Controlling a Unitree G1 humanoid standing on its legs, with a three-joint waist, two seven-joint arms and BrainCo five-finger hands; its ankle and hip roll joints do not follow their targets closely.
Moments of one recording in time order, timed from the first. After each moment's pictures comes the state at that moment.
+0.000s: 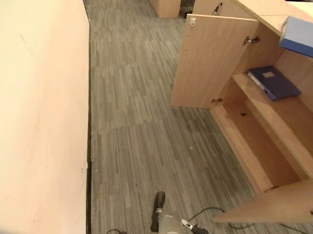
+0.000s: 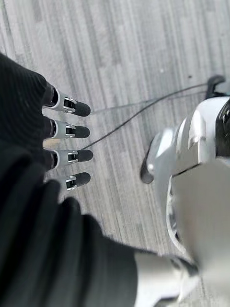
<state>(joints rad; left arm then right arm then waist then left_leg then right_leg) 0.08 0.26 -0.04 1.34 -0.05 -0.04 0.14 -0.03 -0.25 0.15 1.30 0.18 0.01 0.05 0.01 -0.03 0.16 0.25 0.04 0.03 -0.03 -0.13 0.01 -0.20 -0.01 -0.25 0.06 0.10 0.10</state>
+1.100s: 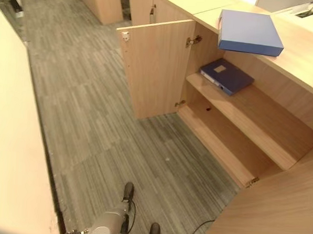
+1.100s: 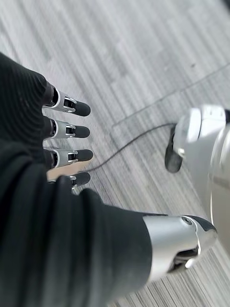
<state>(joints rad) 0.03 0.19 -0.07 1.33 -0.10 -0.05 0.14 0.06 -0.28 0.19 1.38 0.16 0.00 0.01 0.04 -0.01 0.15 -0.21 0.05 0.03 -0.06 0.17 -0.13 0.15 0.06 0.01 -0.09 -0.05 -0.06</state>
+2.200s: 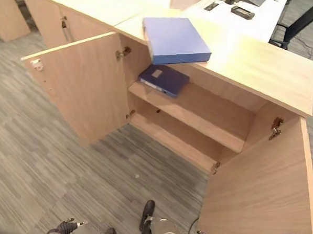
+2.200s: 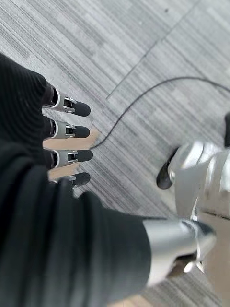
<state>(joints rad) -0.01 0.26 -0.12 1.29 -0.03 -0.05 0.11 -0.03 -0.31 0.24 1.27 0.10 0.01 0.02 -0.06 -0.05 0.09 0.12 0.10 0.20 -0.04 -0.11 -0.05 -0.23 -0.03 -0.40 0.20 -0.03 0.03</state>
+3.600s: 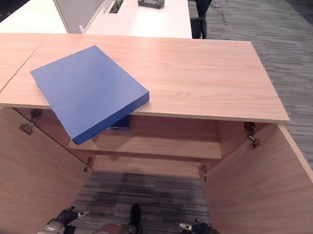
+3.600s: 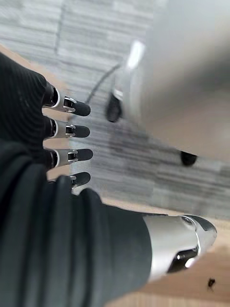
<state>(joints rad) -0.07 0.31 -0.12 1.29 -0.07 -0.06 0.12 -0.08 -0.25 0.24 1.29 0.14 -0.01 0.04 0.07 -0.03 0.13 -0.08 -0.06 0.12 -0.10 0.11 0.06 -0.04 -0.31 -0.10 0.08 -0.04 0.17</state>
